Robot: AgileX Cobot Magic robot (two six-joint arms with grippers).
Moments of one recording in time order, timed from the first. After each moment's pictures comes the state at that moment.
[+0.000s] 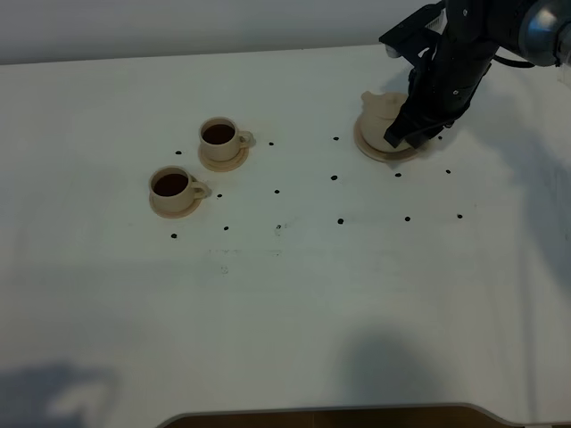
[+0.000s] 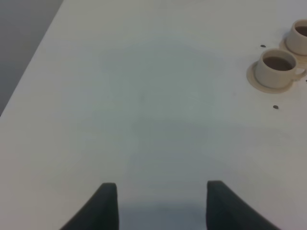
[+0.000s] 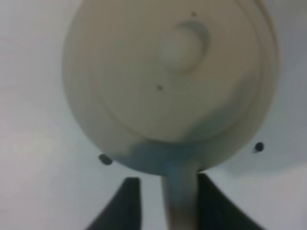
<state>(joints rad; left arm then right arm) 0.12 0.00 -0.51 0.06 1.05 0.00 0.33 2.26 -1.81 0.06 0.97 -0.44</state>
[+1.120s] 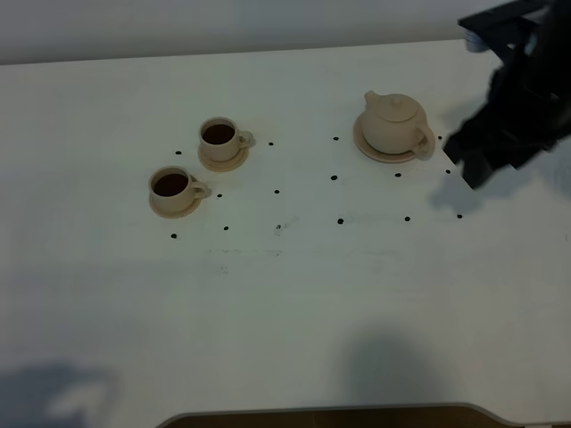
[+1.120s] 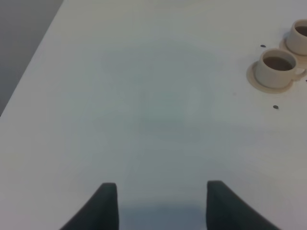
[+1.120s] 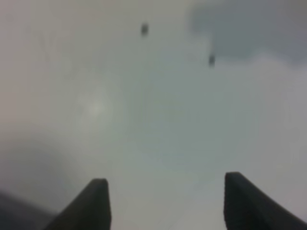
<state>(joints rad) 0.12 0.00 -0.51 0.06 1.05 0.00 0.33 1.68 -1.37 0.10 1.21 -0.21</state>
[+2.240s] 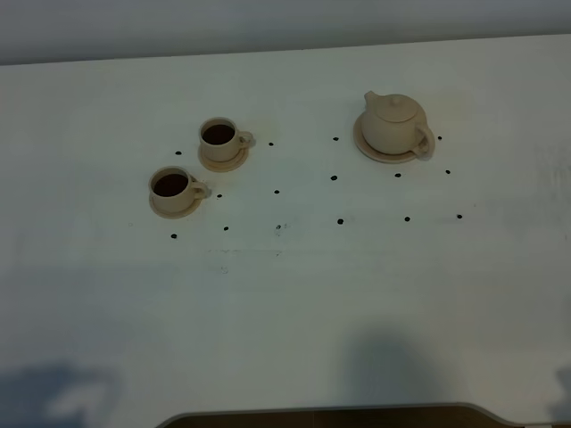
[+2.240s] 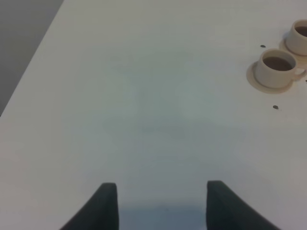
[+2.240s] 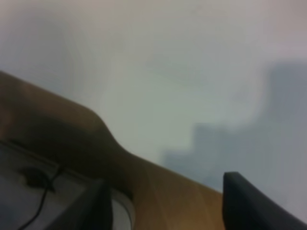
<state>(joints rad) 0.12 0.00 -0.51 0.06 1.05 0.00 0.33 0.53 -0.50 0.08 1.09 -0.17</state>
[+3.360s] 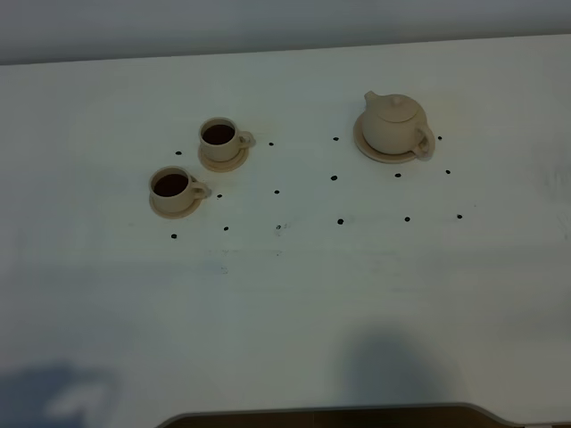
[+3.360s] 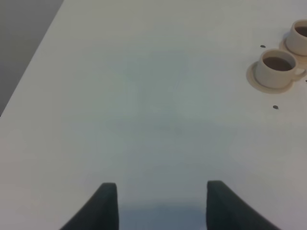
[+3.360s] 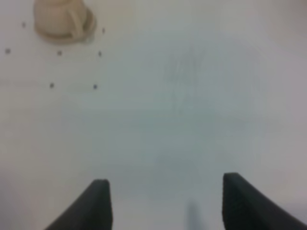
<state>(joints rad) 0.12 0.00 -0.51 0.06 1.05 0.00 0.00 0.01 -0.49 0.04 1.07 -0.11</state>
